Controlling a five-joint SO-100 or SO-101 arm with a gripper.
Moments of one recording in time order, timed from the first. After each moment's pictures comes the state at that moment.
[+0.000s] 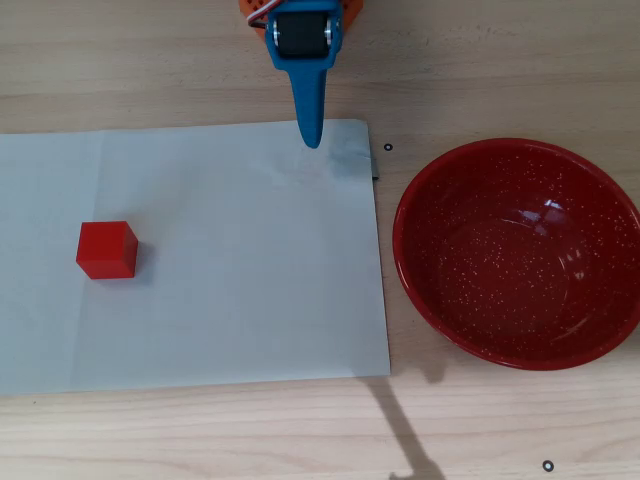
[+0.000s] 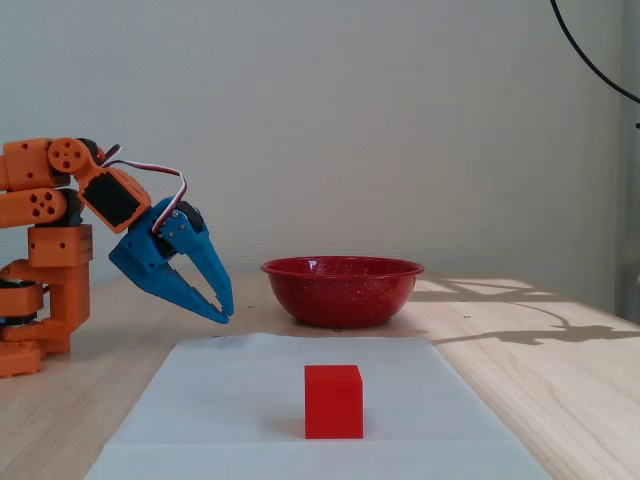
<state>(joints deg) 5.4 188.0 179.4 52.8 -13.7</state>
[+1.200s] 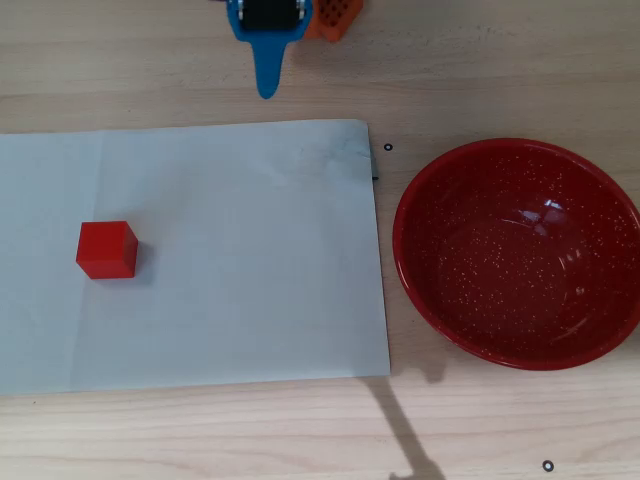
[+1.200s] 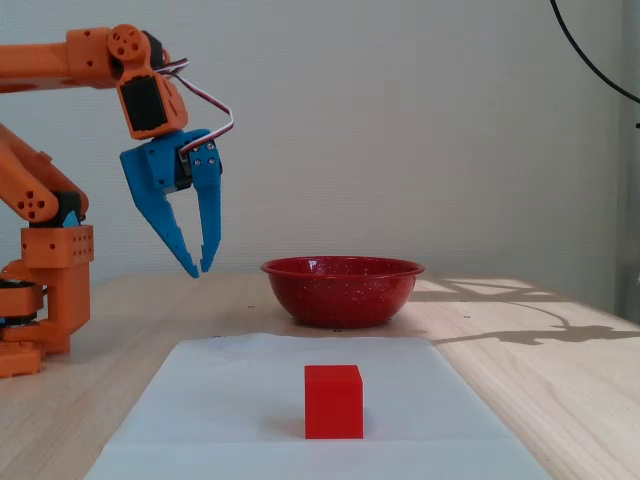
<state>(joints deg) -5.9 134.1 124.9 77.7 7.3</state>
